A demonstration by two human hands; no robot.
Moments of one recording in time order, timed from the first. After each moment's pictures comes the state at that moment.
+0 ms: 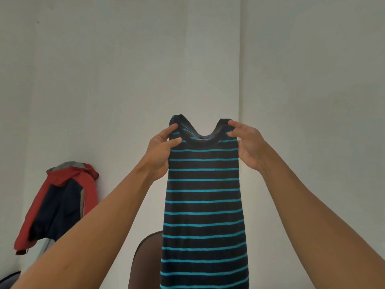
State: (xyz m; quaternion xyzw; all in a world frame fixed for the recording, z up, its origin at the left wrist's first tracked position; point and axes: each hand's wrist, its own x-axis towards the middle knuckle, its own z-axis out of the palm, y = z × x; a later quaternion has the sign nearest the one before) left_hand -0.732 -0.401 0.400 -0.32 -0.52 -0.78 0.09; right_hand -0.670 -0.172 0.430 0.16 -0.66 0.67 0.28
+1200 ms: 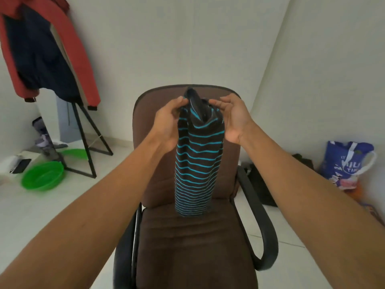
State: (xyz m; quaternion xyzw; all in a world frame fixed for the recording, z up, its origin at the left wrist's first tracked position) left_hand -0.881 -0.342 0.064 -0.04 -0.53 -0.84 -0.14; right_hand -0.871 -0.163 0.071 -0.10 -0.55 0.83 -0.04
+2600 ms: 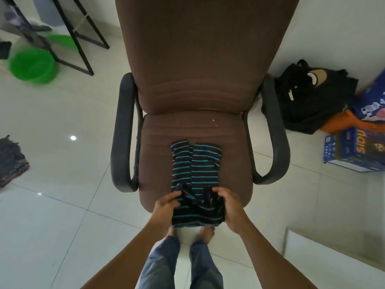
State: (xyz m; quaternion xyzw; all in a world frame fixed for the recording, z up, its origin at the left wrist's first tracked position) left_hand -0.595 -0.410 -0.323 0.37 -0.56 -0.65 -0.37; right_hand -0.583 -0.194 -0.301 -0.45 -0.53 0.68 -0.24
